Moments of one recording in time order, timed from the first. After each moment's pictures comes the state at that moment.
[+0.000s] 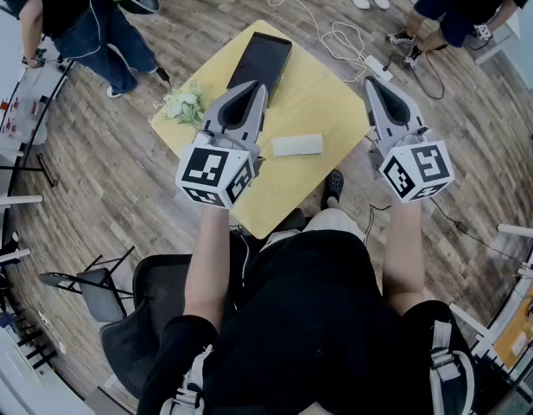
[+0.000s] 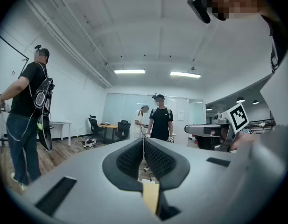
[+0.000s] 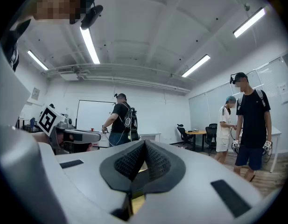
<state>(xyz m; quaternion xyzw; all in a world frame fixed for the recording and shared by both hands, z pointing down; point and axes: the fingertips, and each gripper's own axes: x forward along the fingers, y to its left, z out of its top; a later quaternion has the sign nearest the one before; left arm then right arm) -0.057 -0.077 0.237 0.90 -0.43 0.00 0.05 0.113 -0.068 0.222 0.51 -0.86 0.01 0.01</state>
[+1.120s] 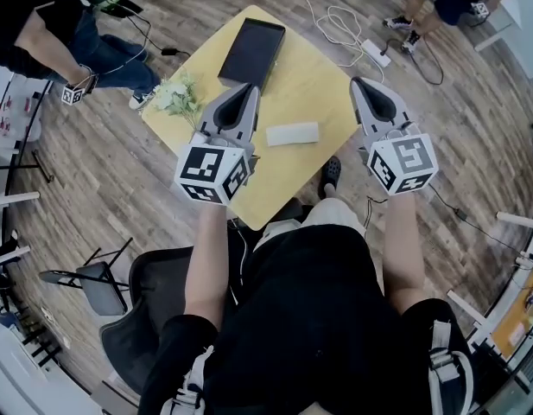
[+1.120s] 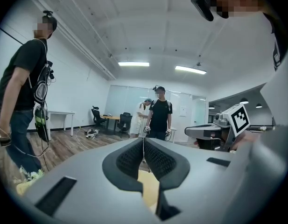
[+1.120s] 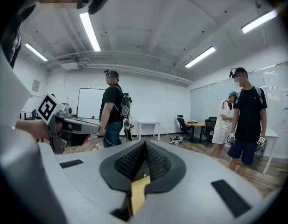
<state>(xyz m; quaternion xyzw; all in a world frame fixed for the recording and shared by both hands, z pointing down) -0.053 -0.080 0.284 0.90 -0.43 0.03 0.09 0.114 -0.075 0.276 0.51 -0.86 0.03 0.08</state>
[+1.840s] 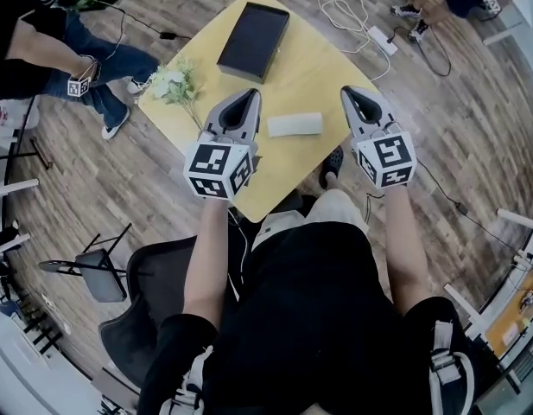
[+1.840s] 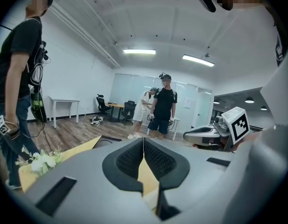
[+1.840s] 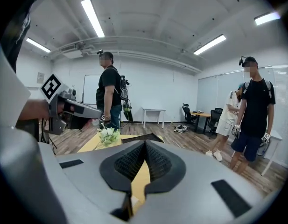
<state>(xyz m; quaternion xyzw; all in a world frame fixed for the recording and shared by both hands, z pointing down) -0.055 -0.088 0.356 0.88 -0.45 0.08 0.15 0.107 -0.086 0.374 0.47 -0.86 0.05 0.17</state>
